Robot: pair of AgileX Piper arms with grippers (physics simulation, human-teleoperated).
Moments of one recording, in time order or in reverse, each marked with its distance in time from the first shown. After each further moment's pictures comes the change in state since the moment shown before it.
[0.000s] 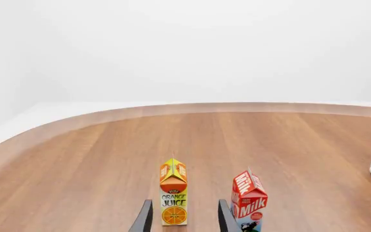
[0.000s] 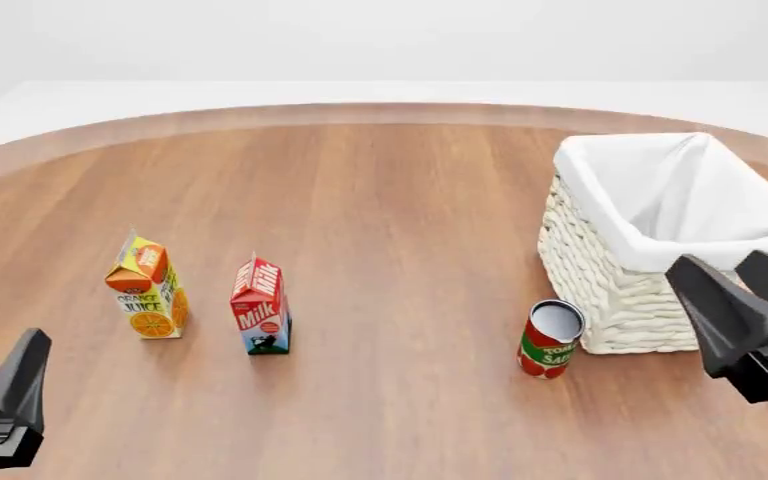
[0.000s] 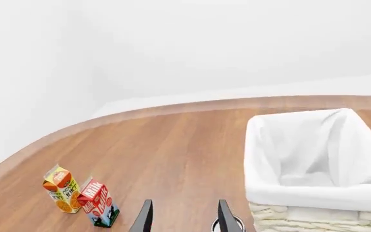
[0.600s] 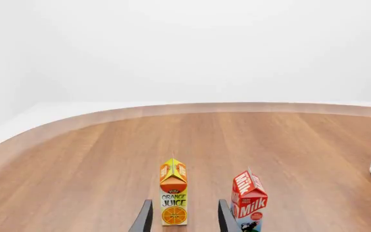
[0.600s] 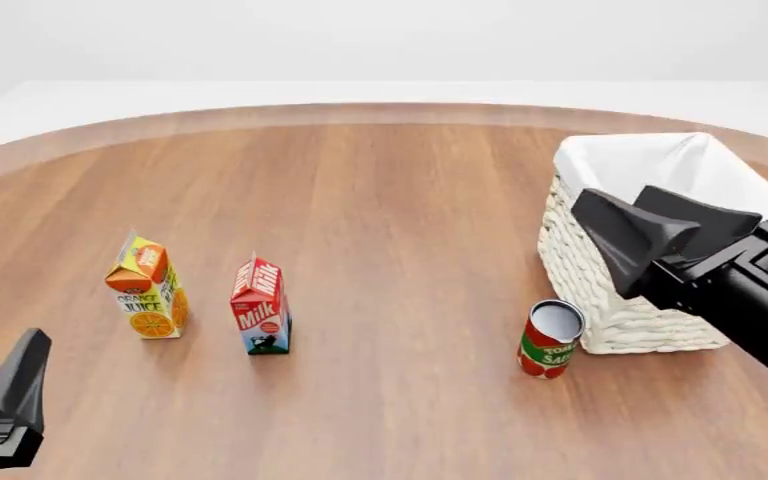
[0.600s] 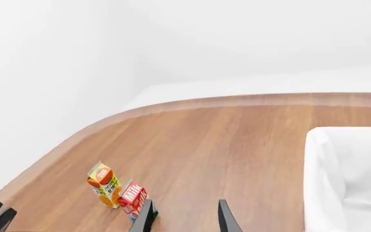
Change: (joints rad) left arm 0.000 0.000 0.000 0.000 0.000; right arm 0.178 0.366 -0.171 -0.159 0.057
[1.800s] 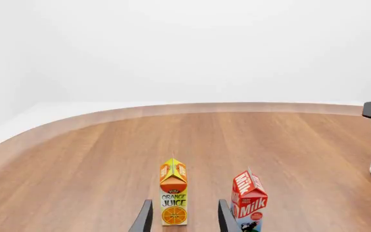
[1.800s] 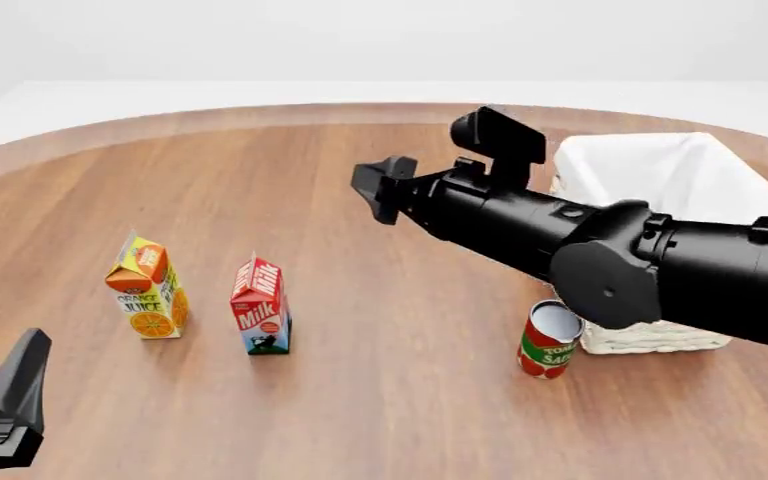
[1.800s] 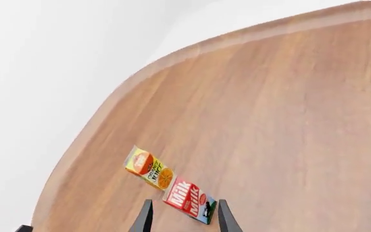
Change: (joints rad) left arm 0.000 0.000 0.000 0.000 0.000; right arm 0.218 0.772 -0.470 -0.045 0.261
